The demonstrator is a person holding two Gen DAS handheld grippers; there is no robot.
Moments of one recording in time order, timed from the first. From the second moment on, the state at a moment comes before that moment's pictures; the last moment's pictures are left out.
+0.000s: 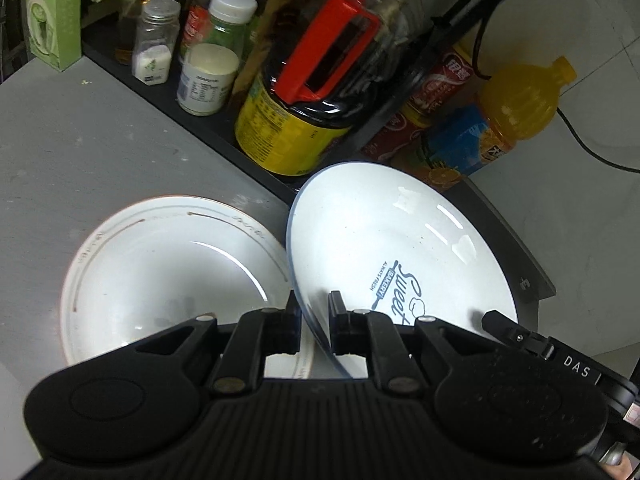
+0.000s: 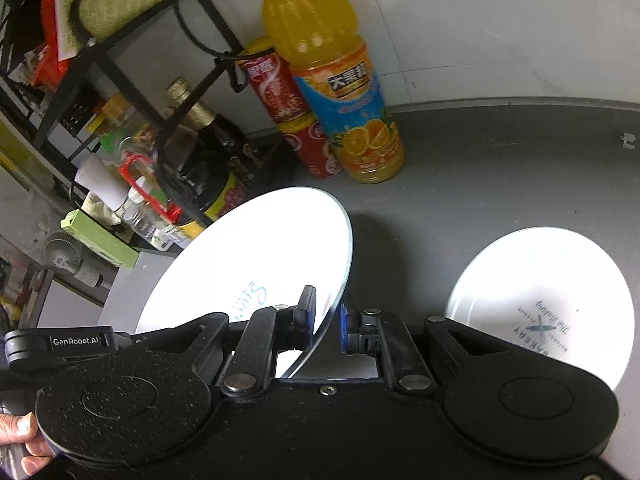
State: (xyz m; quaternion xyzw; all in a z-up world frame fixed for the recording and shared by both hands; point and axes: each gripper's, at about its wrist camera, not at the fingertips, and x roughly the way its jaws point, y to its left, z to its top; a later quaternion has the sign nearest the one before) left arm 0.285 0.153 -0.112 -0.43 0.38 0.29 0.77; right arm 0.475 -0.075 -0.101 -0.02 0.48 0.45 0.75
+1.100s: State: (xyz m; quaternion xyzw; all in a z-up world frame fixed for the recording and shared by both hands) left arm 0.167 0.182 -0.160 -0.46 0.39 0.29 0.74; right arm 0.365 -0.036 -0.133 -0.05 0.49 0.45 0.75
